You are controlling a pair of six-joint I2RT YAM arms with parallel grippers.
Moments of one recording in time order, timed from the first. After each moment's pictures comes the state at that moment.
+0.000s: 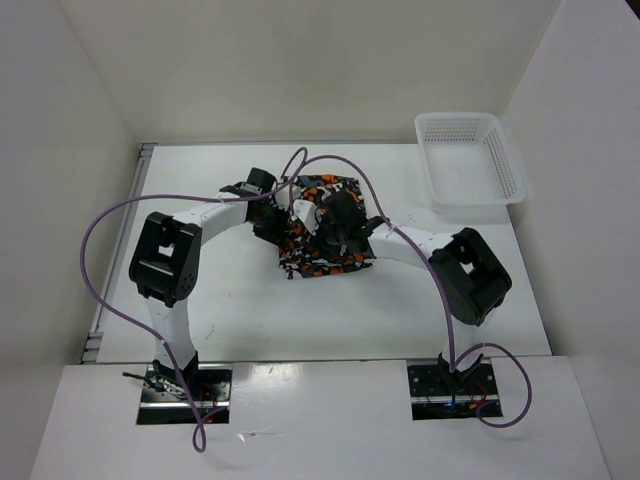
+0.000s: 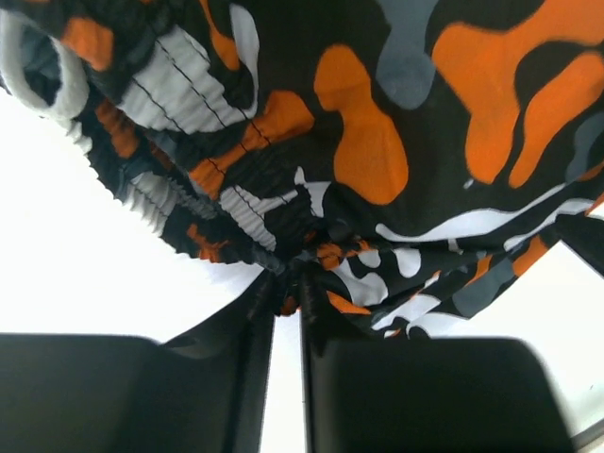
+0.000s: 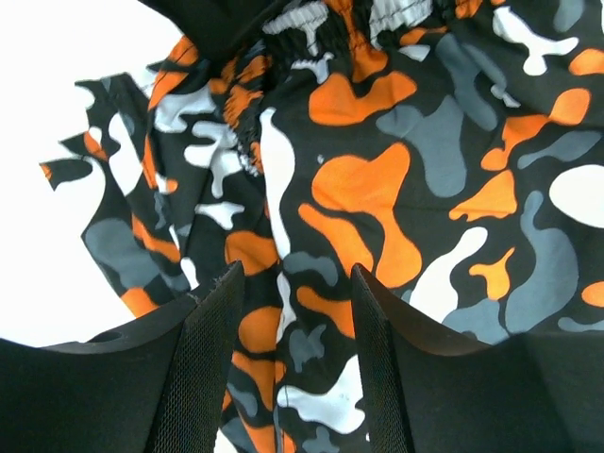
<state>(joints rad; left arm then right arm) -0.35 1.95 1.36 -0.54 0.30 0.07 0.67 1.80 1.12 -0.07 -0.20 -0.51</state>
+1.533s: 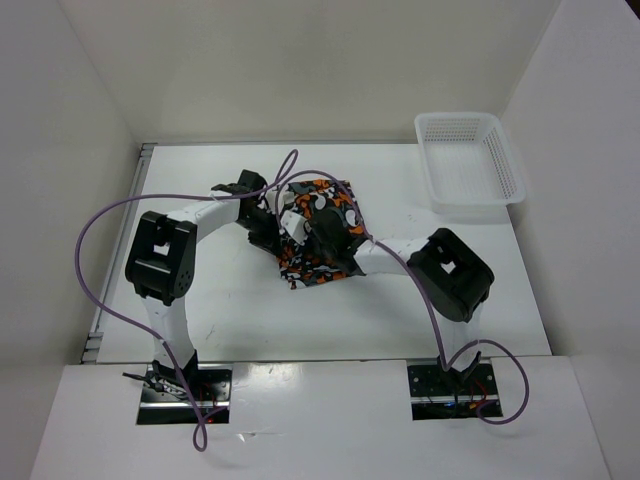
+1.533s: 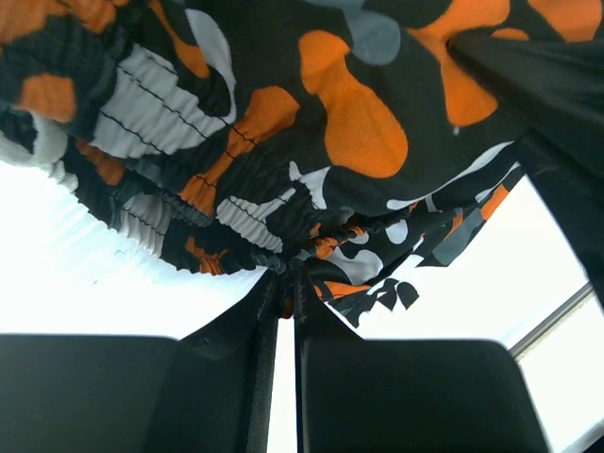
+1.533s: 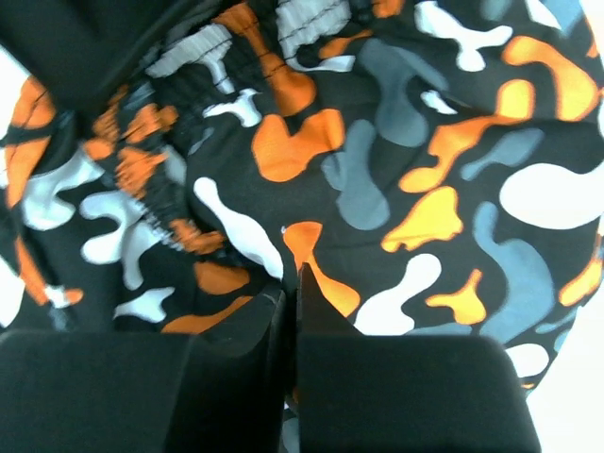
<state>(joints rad) -0.29 1.95 1.35 -0.66 0.48 0.07 0.78 1.88 1.04 0.20 0.06 -0.51</state>
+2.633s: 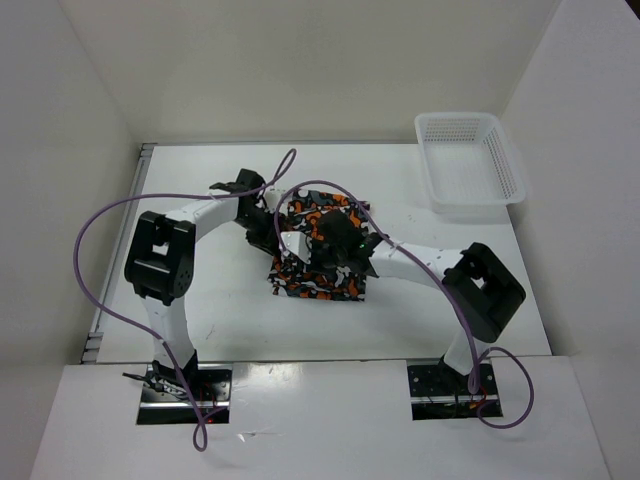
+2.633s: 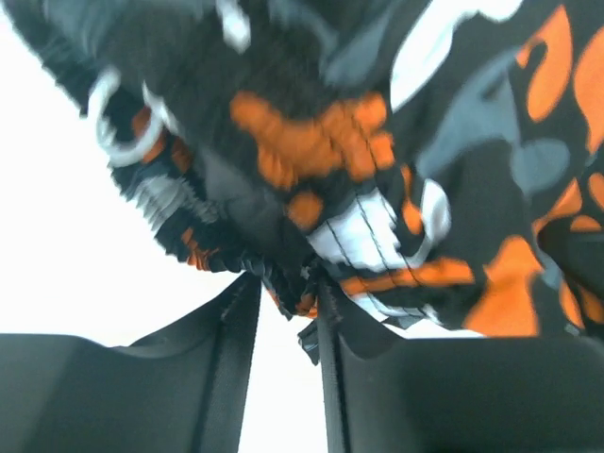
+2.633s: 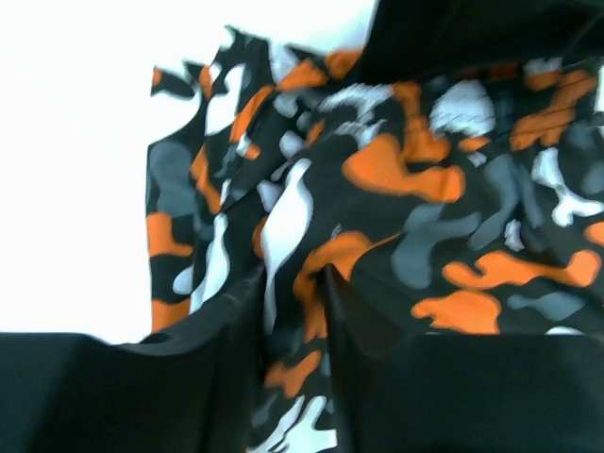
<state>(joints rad) -0.28 1.94 1.36 -0.69 0.47 0.07 0.80 1.68 1.02 -0.11 -0.30 -0.65</state>
